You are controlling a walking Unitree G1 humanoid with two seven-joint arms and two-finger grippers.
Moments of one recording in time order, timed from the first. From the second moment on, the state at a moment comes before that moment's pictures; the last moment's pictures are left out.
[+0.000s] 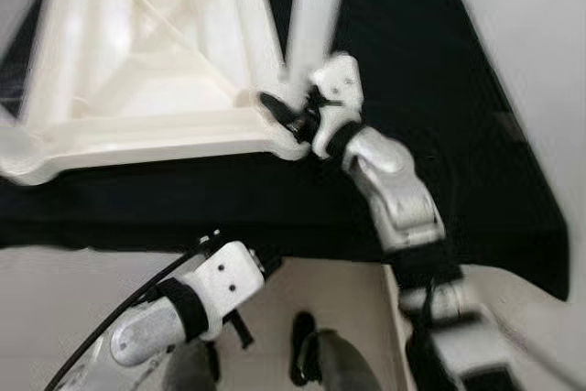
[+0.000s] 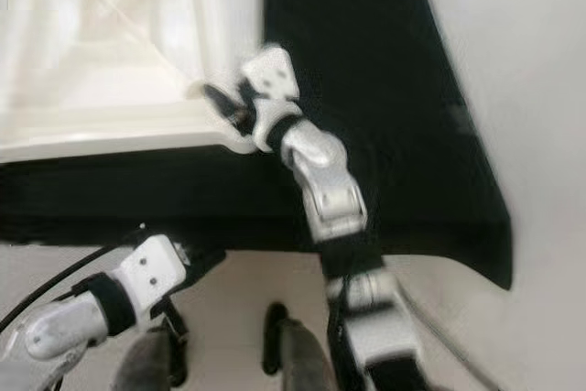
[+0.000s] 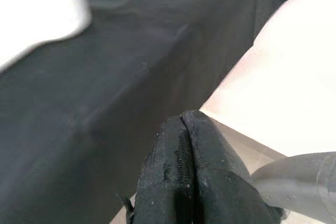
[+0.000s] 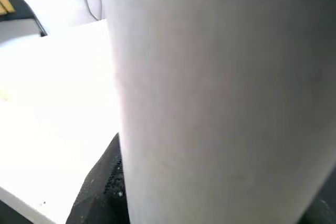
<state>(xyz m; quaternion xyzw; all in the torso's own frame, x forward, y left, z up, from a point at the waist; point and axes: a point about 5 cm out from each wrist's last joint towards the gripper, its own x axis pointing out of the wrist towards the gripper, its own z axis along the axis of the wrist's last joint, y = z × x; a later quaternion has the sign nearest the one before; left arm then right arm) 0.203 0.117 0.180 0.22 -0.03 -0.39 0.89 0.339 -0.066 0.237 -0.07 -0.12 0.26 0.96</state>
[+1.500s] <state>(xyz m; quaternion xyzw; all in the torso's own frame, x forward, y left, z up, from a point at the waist) 0.208 0.129 0.184 0.21 -0.04 -0.36 0.91 0.373 -0.031 0.287 -0.15 -0.11 0.60 0.78</state>
